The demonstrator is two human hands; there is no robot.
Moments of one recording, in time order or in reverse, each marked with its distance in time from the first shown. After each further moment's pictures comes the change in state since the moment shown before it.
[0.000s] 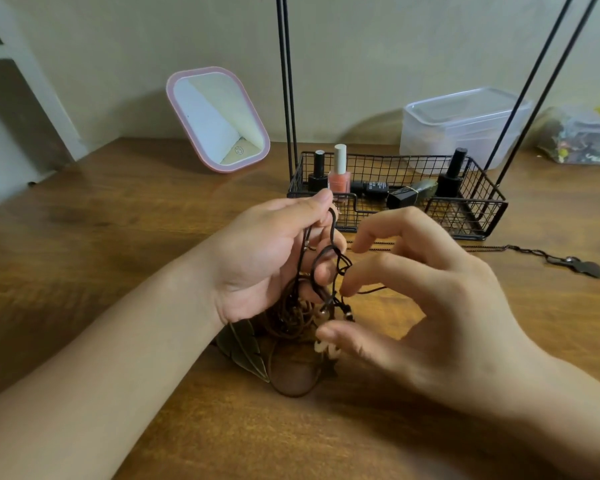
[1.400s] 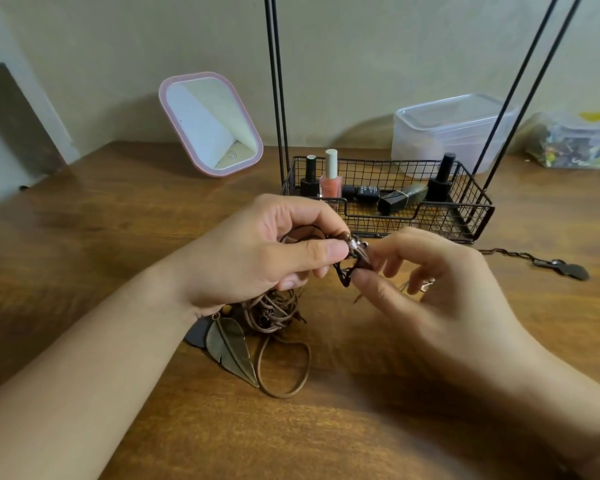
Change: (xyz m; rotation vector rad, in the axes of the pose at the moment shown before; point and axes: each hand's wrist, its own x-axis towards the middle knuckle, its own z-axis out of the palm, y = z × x) left_hand -0.003 0.004 -0.015 0.483 -0.186 0.280; right_hand -0.003 0.022 0.001 0.126 0.043 0.353
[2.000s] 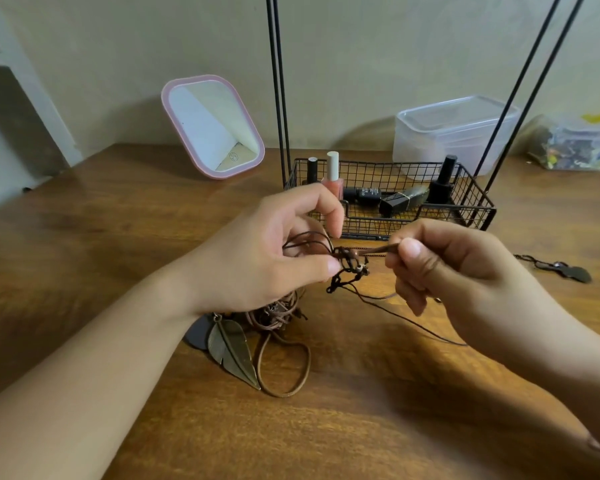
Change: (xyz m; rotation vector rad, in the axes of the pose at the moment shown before) left_hand 0.000 0.002 0.000 0.294 0.069 0.022; right_hand 0.008 0.008 -0.020 0.425 -0.182 0.117
